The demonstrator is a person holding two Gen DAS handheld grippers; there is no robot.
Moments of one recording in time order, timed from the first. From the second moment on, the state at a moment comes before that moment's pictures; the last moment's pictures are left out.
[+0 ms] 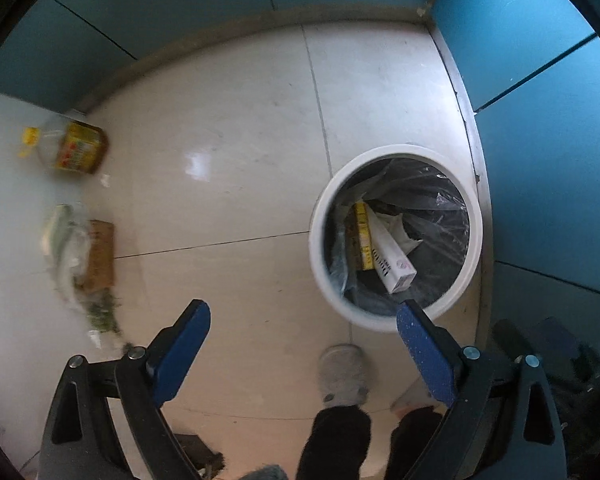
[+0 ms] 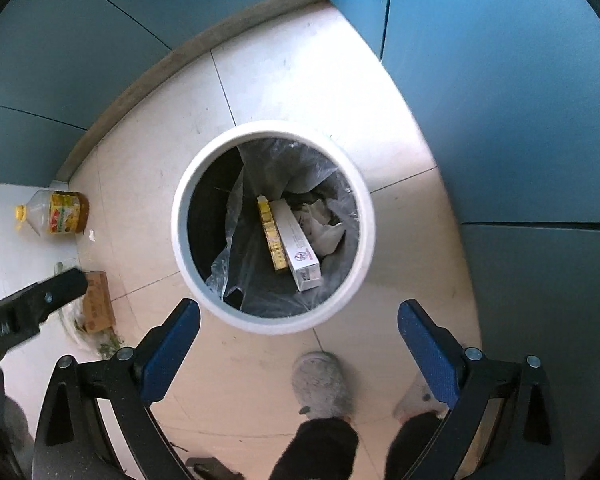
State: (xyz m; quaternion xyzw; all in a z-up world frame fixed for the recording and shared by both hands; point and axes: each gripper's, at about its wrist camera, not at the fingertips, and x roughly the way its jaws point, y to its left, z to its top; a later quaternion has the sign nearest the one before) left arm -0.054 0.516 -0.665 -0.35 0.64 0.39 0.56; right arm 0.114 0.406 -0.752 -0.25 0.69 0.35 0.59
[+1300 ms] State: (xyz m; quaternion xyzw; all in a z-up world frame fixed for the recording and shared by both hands) left arm 0.286 0.168 -0.323 -0.30 0.61 0.09 0.73; right arm 0.382 -0.086 -0.261 0.10 0.63 0.15 0.76
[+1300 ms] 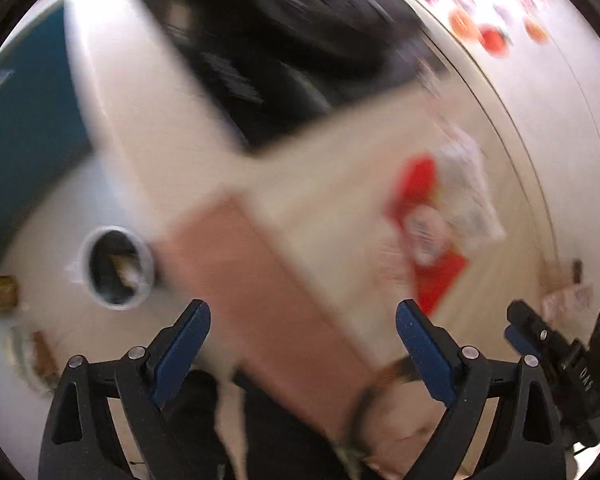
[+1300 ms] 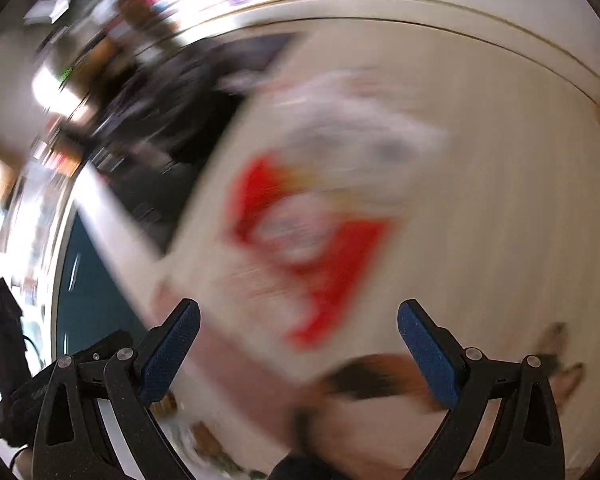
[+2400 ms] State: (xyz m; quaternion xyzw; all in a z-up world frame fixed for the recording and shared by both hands) left arm 0.336 0.170 -0.251 -0.16 0.54 0.23 0.79; right arm 0.520 -0.139 -0.326 0.16 0.60 0.10 0.77
